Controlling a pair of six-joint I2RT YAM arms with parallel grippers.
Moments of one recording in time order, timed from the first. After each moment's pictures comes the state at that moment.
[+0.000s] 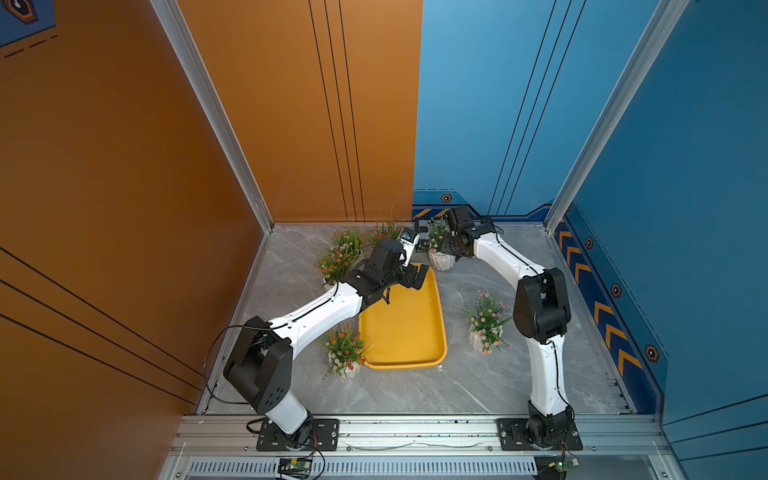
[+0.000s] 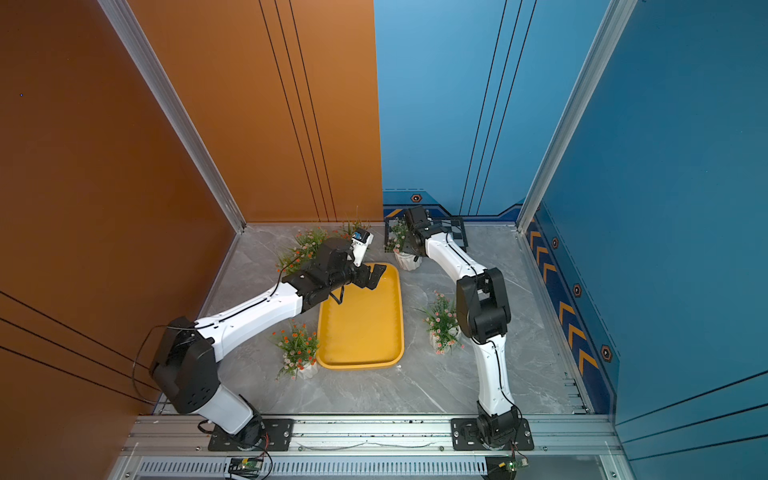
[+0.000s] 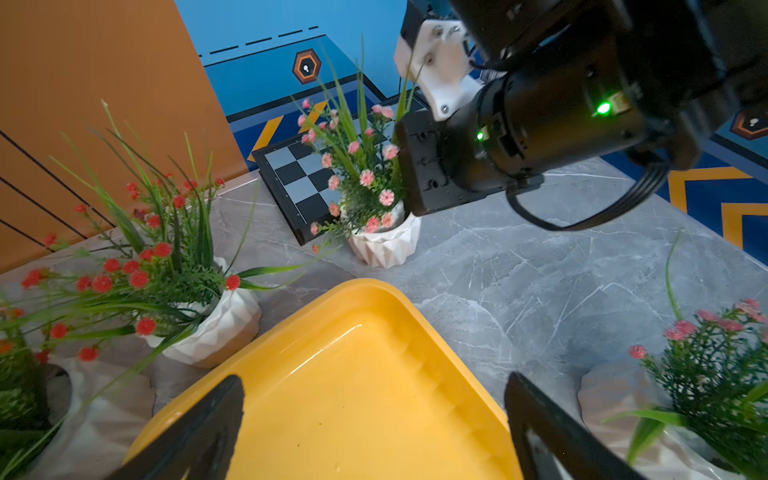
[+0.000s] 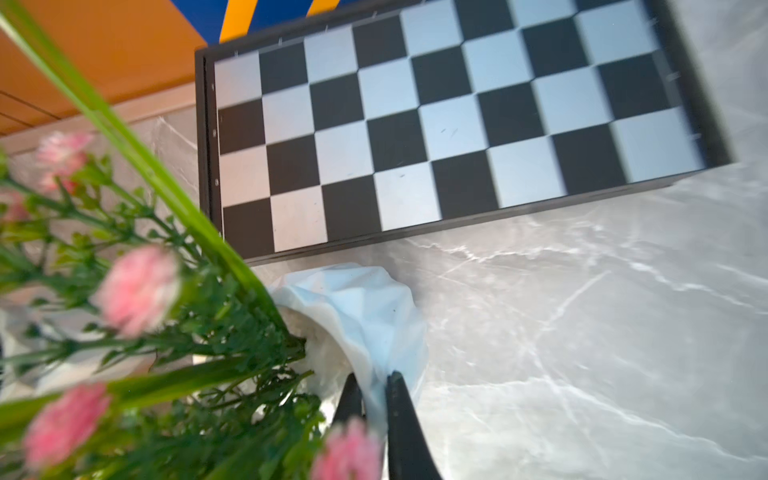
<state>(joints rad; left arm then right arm) -0.65 1.59 1.22 -0.11 -0.04 -0.08 0.35 2.15 1.89 -0.67 0.19 0.51</state>
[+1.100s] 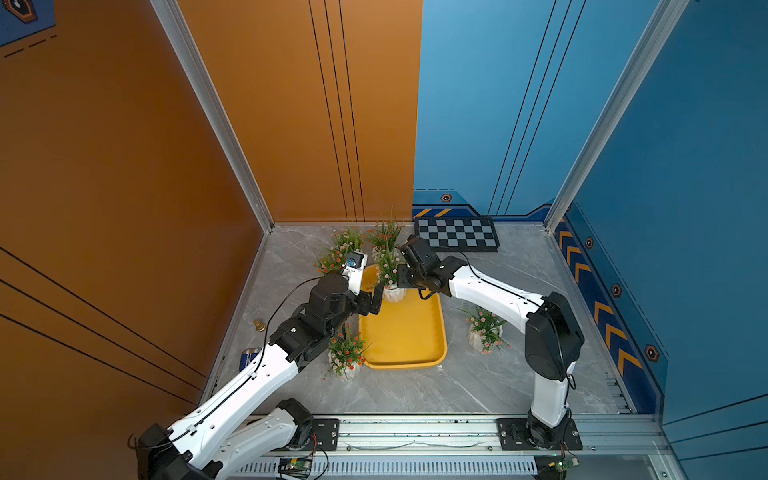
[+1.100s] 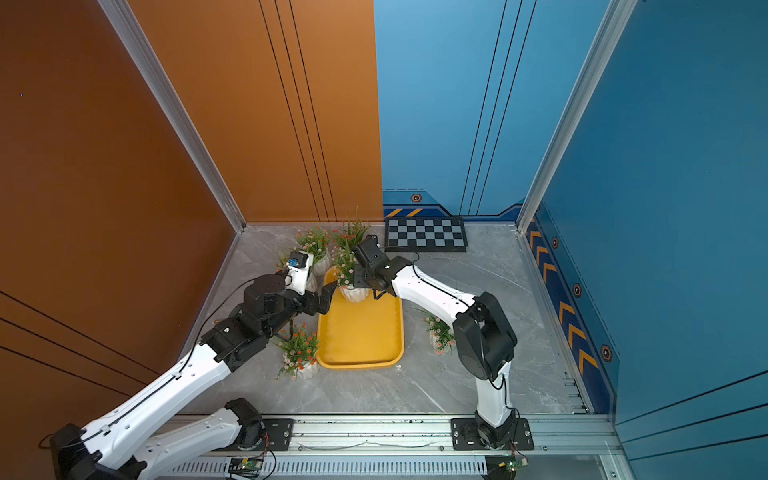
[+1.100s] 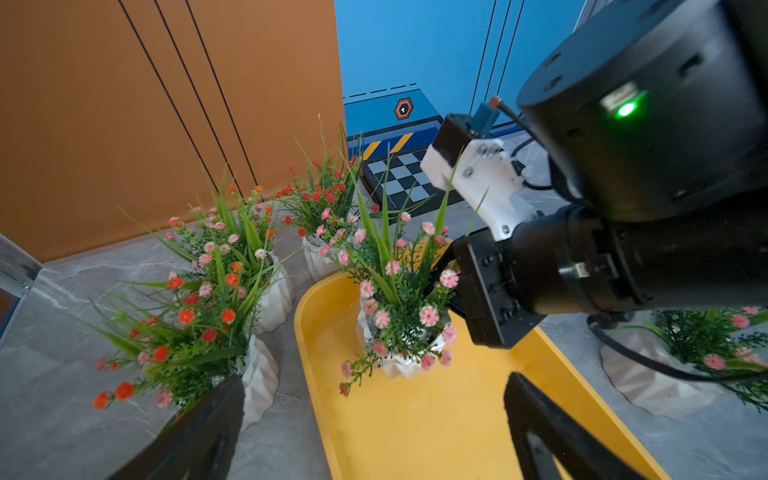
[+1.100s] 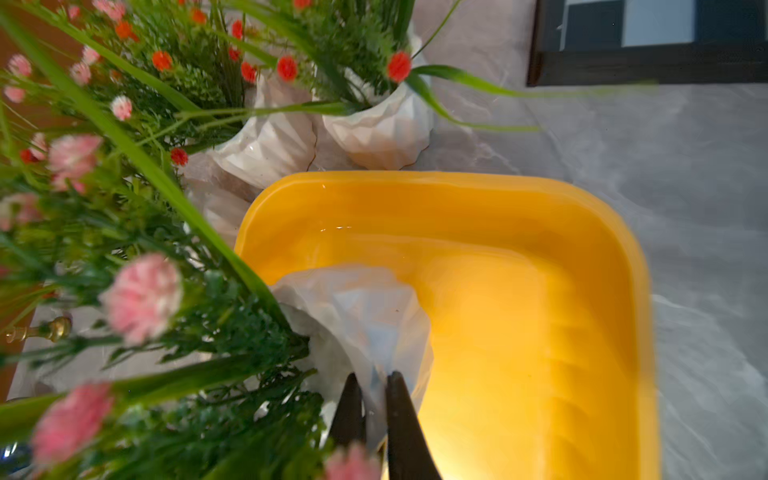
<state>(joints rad) -0.61 0.94 0.83 -0.24 -0.22 -0.10 0.75 1.95 1.60 -0.52 0.11 0.61</state>
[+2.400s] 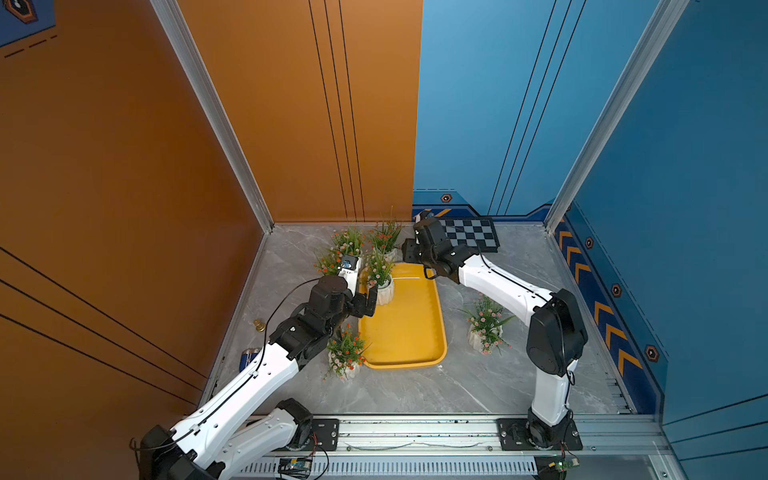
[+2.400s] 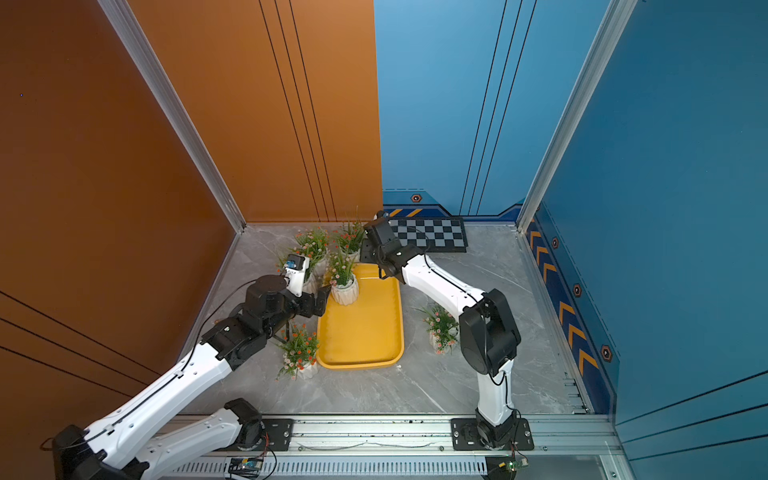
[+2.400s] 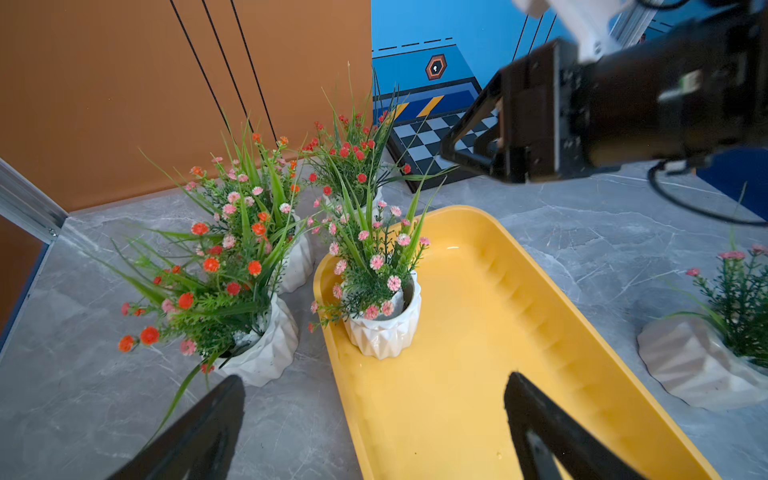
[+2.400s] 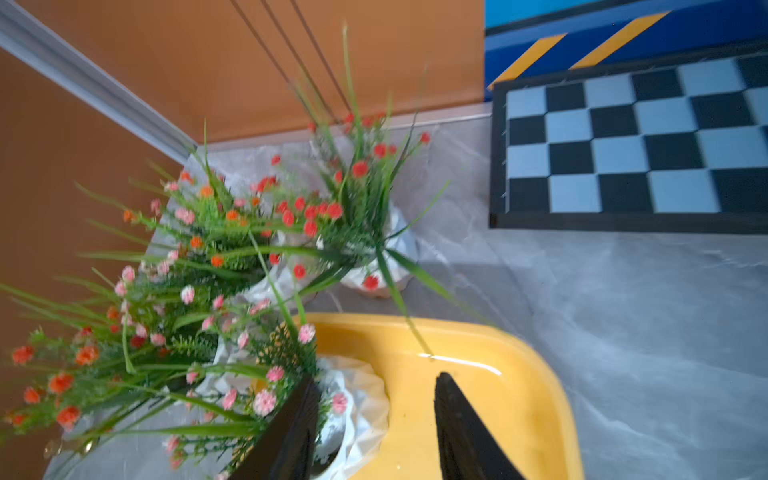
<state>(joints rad) -0.57 0.99 0.84 -0.29 -0.23 -0.12 0.62 1.90 1.66 -0.38 0.15 0.55</state>
